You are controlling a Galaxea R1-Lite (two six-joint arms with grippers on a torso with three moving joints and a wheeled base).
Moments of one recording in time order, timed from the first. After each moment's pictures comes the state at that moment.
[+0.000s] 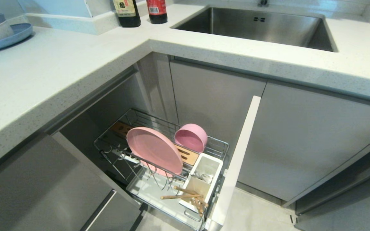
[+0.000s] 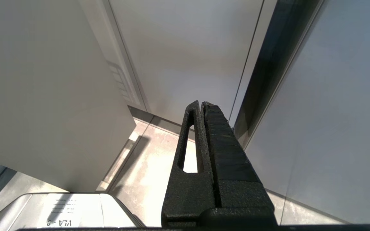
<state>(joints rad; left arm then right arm) 0.01 0.25 -0.86 0.37 -0.17 -0.06 0.01 0.00 0.00 0.00 0.00 0.02</state>
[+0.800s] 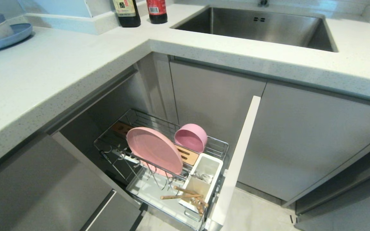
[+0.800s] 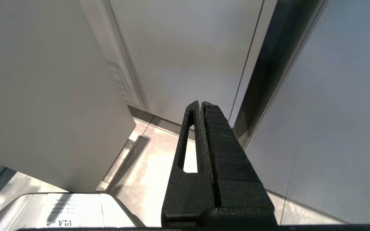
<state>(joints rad) 0.01 0.00 -0.02 -0.17 -0.09 0.03 0.01 0.00 0.00 0.00 0.00 0.02</state>
